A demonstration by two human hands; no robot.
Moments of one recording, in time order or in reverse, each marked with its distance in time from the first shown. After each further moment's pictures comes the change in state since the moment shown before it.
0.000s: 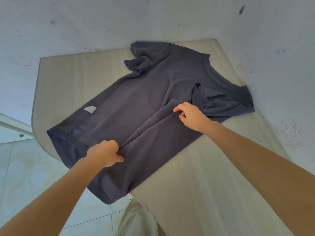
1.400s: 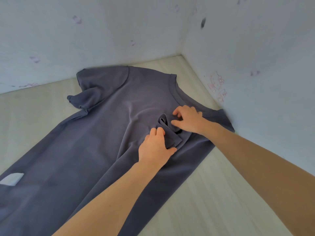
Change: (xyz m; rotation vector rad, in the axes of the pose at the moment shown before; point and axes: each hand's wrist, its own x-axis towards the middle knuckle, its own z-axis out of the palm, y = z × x) left_hand 0.136 0.287 -0.067 -0.313 0.445 0.369; right_hand 0.095 0.152 -0.086 0.011 -0.025 0.340
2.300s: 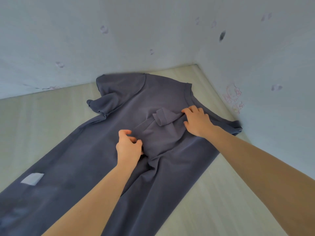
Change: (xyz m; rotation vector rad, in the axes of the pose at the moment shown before) left_hand 0.009 -0.091 -0.049 -0.830 0.280 -0.494; right_hand 0.029 -0.028 0.004 -0.286 0.077 -0.014
